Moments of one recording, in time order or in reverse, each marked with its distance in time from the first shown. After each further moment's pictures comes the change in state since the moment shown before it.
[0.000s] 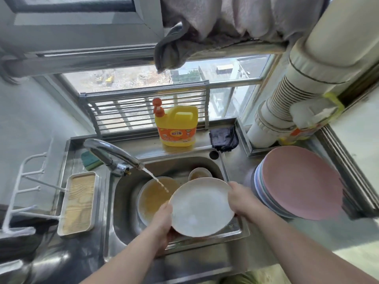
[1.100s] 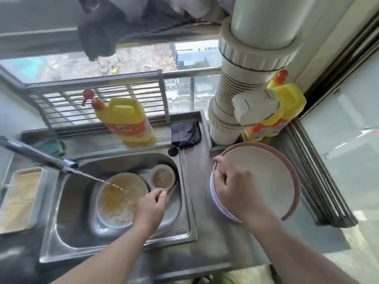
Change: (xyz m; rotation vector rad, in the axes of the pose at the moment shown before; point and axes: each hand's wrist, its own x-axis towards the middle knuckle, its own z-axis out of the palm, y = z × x) left_hand 0.043 -0.024 0.134 0.799 0.368 0.574; right_hand 0.006 0.087 -0.130 -0.029 0.467 -0.679
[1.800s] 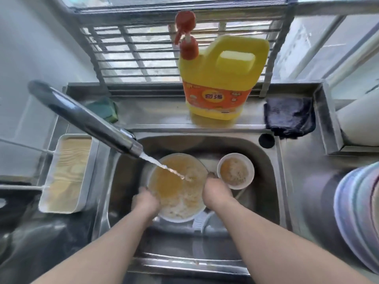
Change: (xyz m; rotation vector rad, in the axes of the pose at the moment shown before) left_hand 0.118 -0.222 -0.102 0.169 0.000 -0.711; right_hand 0.057 -0.055 0.379 -0.573 -0.856 0.066
